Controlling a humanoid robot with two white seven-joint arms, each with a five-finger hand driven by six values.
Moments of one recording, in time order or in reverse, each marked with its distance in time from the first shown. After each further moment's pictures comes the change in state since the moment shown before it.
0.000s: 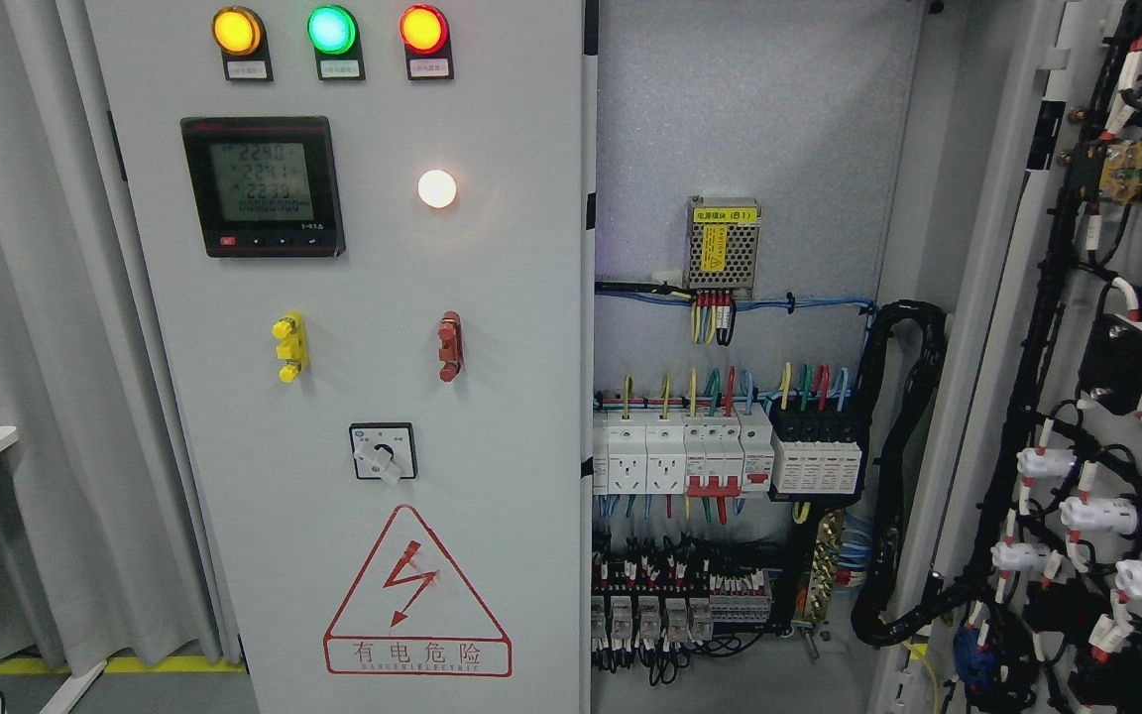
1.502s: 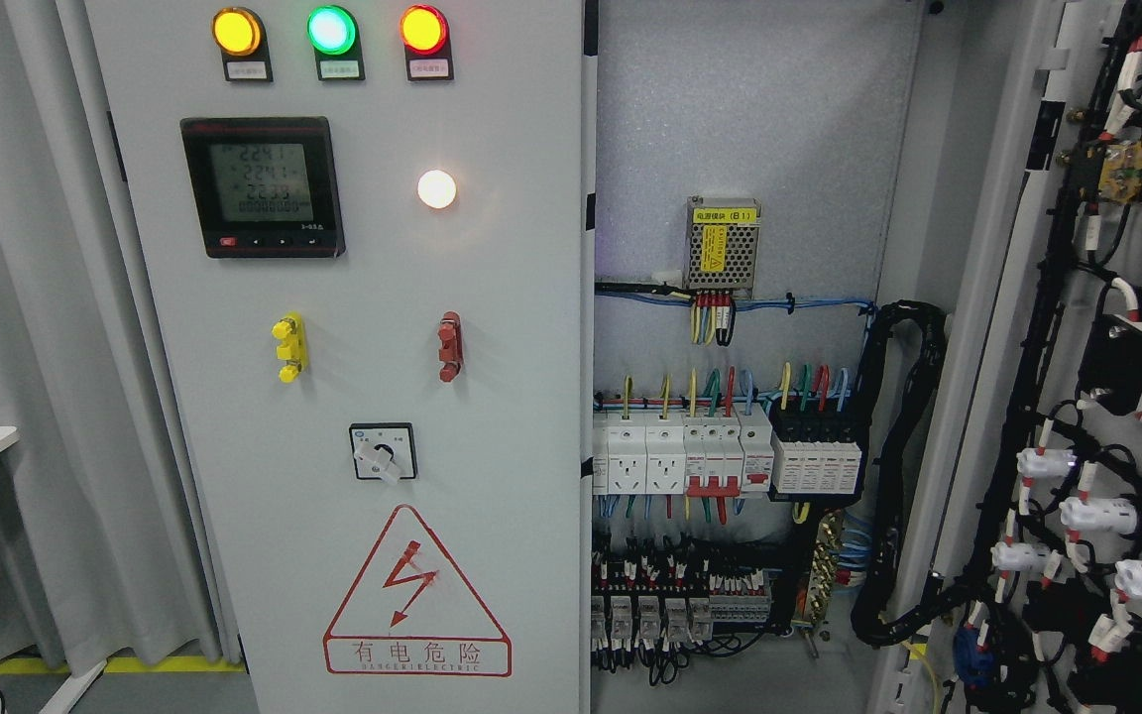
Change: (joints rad) left arm -0.005 -0.089 0.186 0.374 -0.136 0.114 0.111; right arm 0.105 -0.040 -0.031 -1.561 0.247 0.330 -0.169
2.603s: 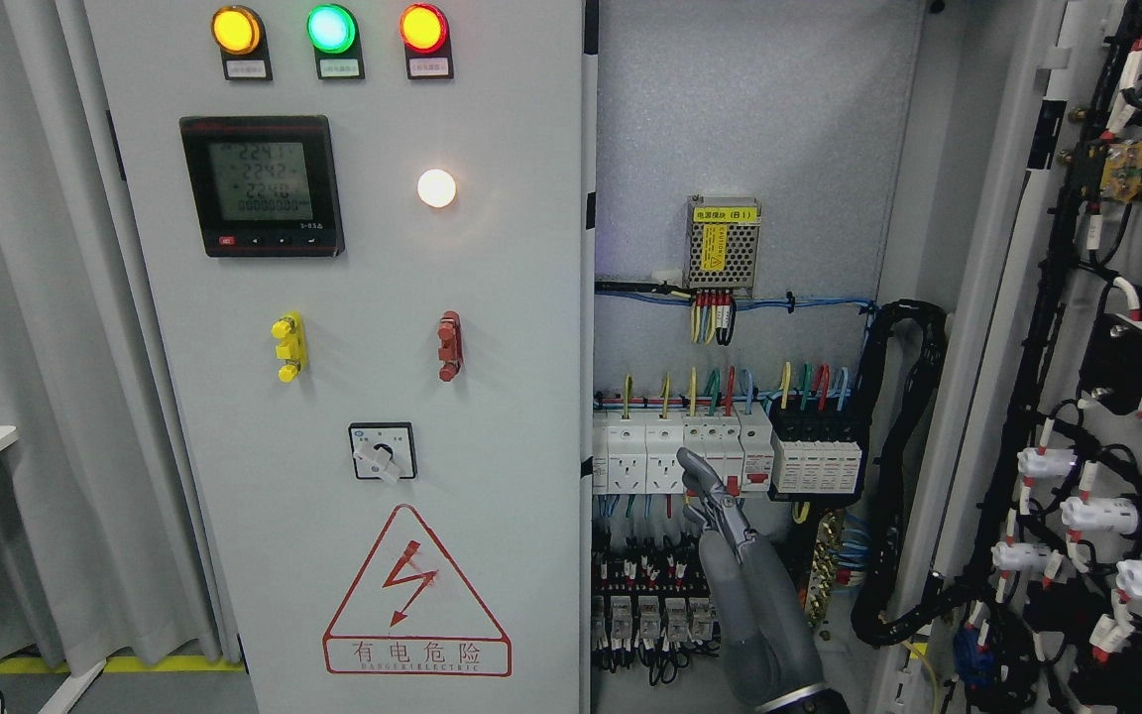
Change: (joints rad) left arm -0.026 -0.005 0.006 0.023 -0.006 -0.006 0.002; right arm -0.573 0.034 -0.004 -0.224 -0.036 0.018 -0.001
